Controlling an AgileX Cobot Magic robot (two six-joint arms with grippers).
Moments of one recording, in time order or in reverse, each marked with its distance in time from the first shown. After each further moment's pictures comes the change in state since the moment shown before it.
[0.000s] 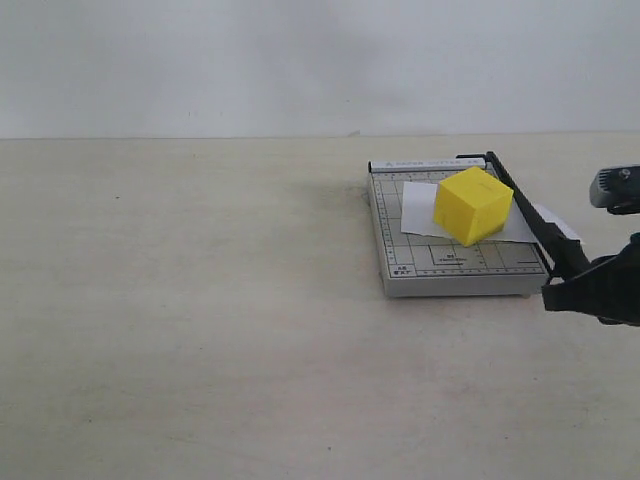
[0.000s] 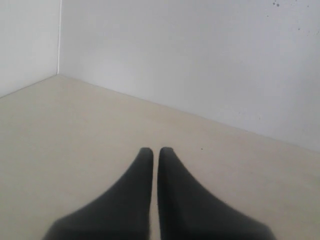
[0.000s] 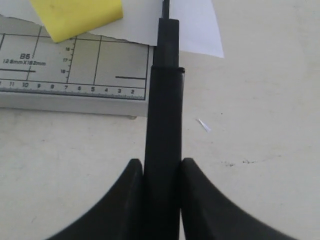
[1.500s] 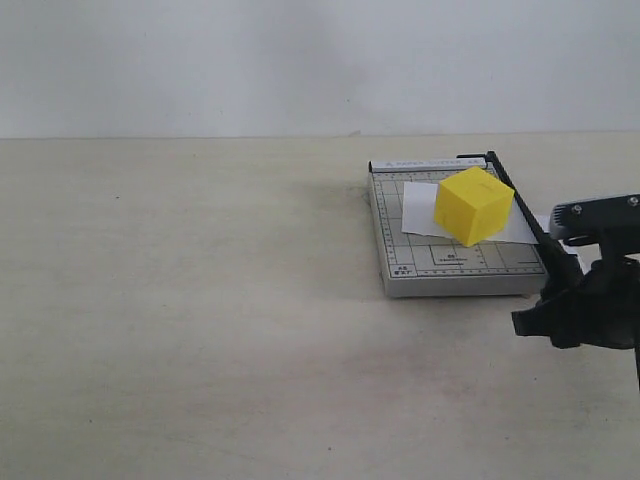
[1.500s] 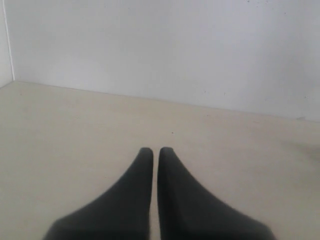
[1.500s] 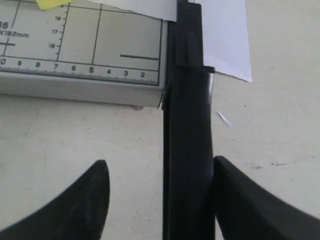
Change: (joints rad) left arm 0.000 0.000 0.000 -0.822 -0.058 0.925; right arm 0.078 0.173 0.016 -0.026 -0.175 0.078
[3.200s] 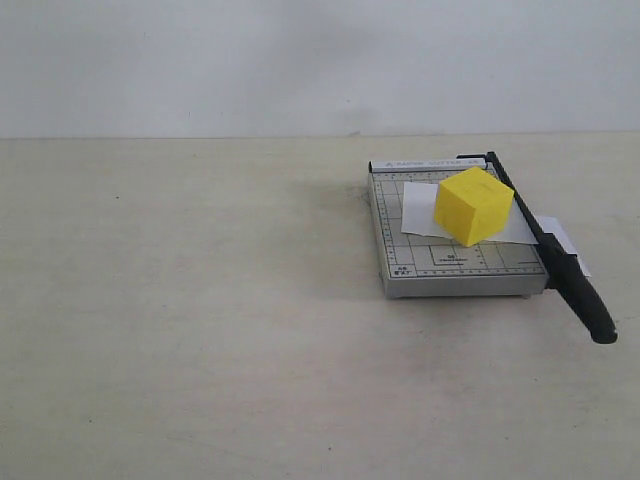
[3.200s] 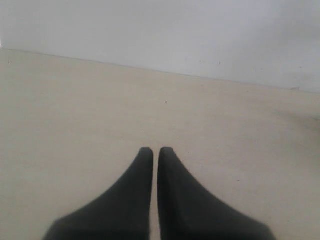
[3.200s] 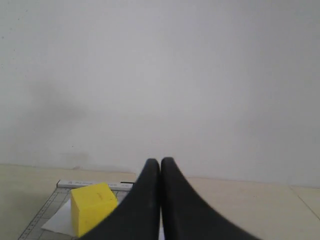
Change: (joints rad) left arm 0.000 -0.033 0.000 -0.146 0.135 0.134; right arm 0.002 -1.439 0.455 -0.004 -0.070 -0.124
